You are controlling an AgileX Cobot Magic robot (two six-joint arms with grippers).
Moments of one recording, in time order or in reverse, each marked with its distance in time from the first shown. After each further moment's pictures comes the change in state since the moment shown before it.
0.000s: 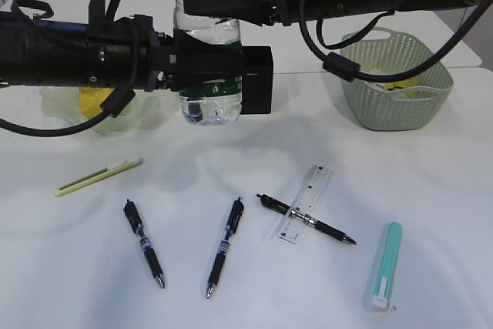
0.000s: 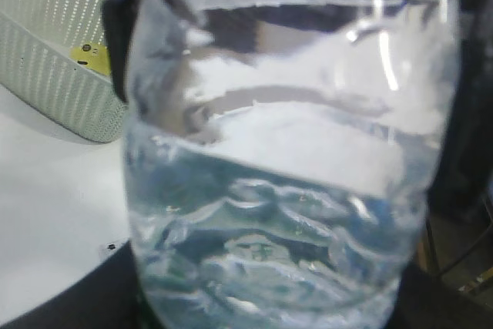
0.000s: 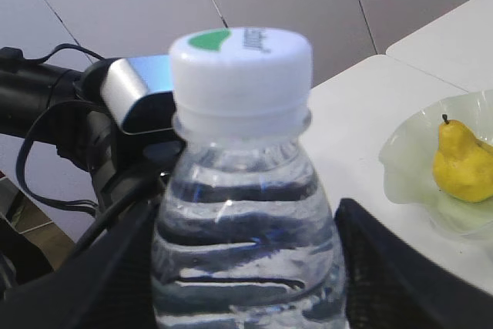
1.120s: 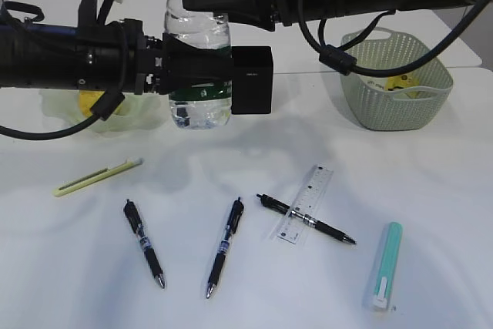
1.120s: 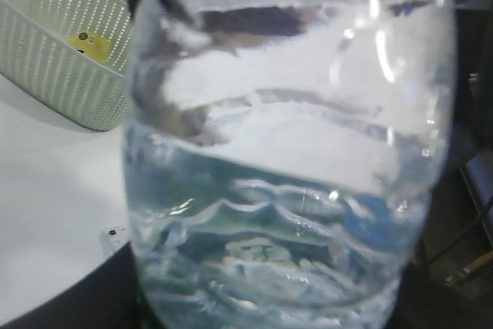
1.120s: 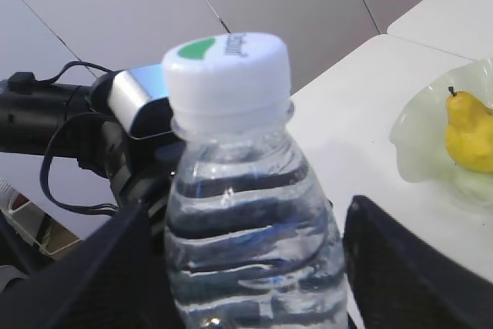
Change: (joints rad) left arm 0.039 0.012 0.000 0.031 0.056 -0.007; right arm 0.000 0.000 0.000 -0.017 -0.004 0.142
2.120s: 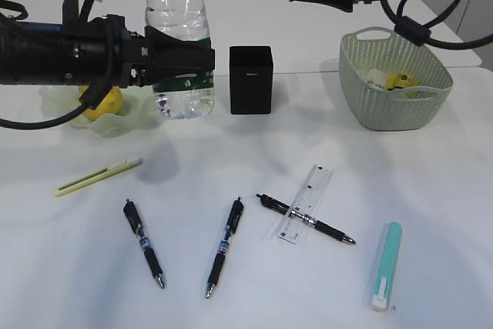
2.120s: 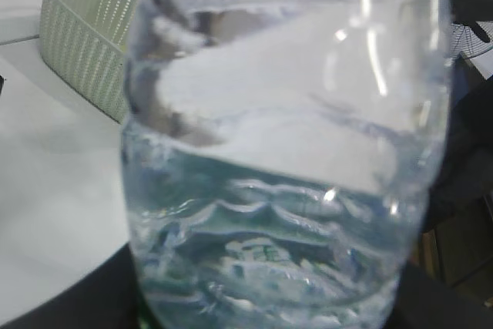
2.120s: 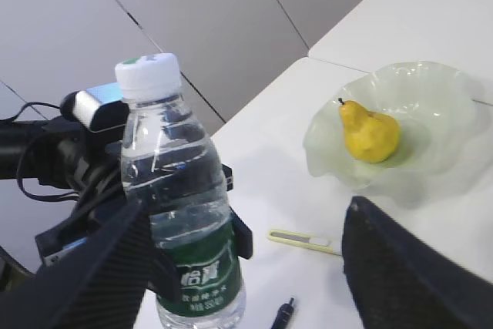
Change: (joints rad) left arm 0.045 0.002 0.000 -0.015 -0.014 -0.014; right arm -0.210 -0.028 0.000 -0.051 0.049 0.074
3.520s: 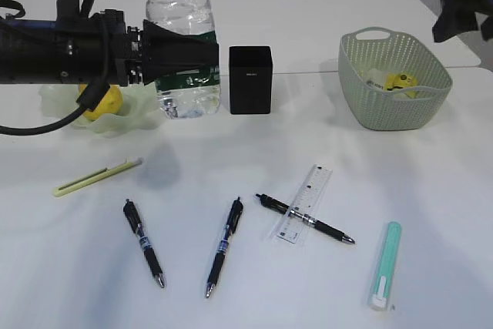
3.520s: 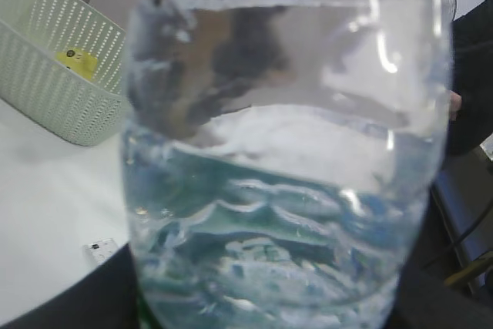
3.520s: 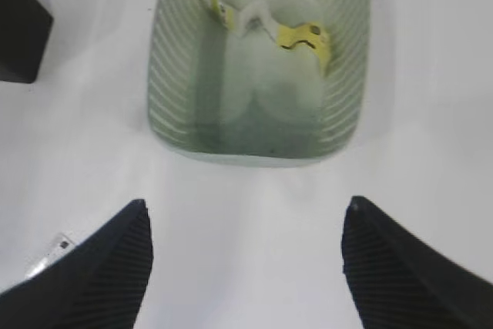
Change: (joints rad) left arm 0.000 0.000 0.000 0.000 0.116 -0.003; right arm -0.129 -0.156 0.000 -1.322 -0.391 1.024
